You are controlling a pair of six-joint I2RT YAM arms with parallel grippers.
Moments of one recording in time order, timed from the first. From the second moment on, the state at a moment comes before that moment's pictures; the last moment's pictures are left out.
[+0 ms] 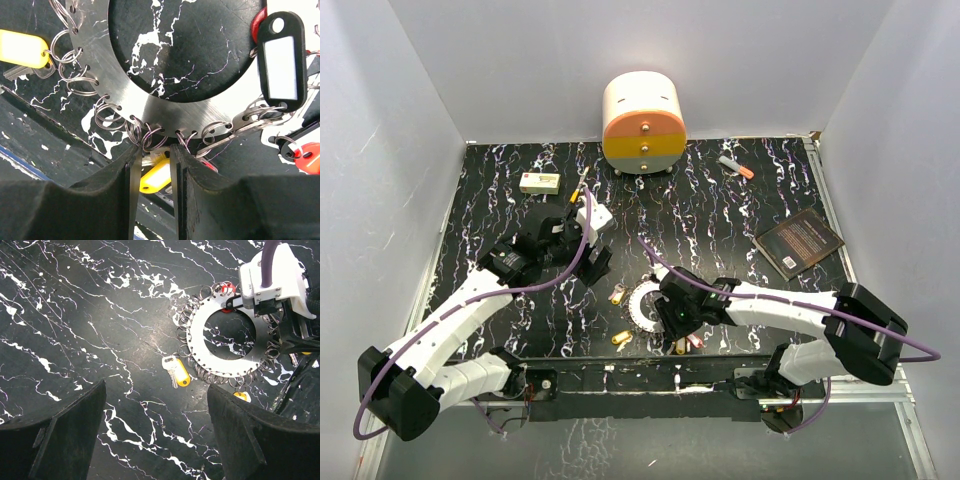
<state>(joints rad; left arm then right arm) -0.58 1.06 0.92 -0.51 0.30 0.23 0.99 1.34 0.67 -0.44 -0.07 0.45</state>
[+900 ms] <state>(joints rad) -0.57 1.06 0.92 -0.50 0.32 0.22 0.99 1.24 0.63 -0.37 0.05 0.43</state>
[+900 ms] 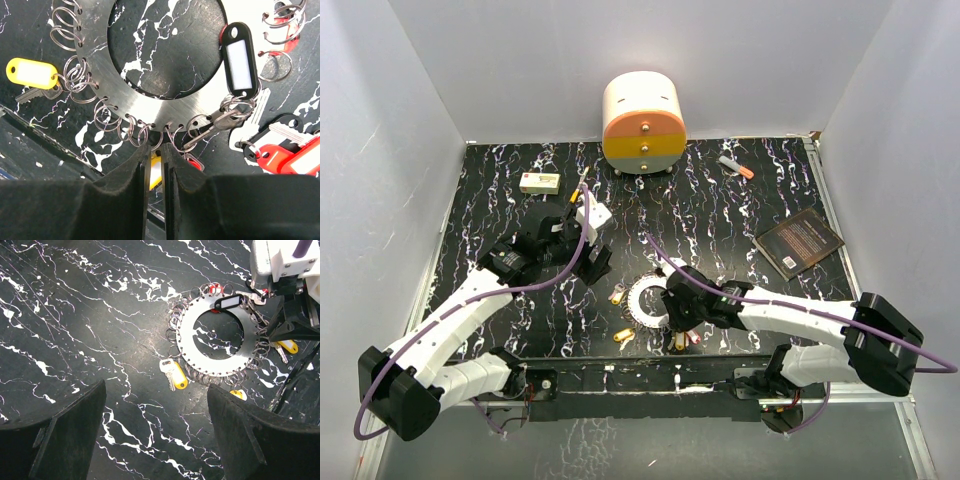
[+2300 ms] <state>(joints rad) -0.57 1.07 0.92 -0.49 0.33 0.22 0.99 1.23 0.62 -0.31 0.17 0.39</state>
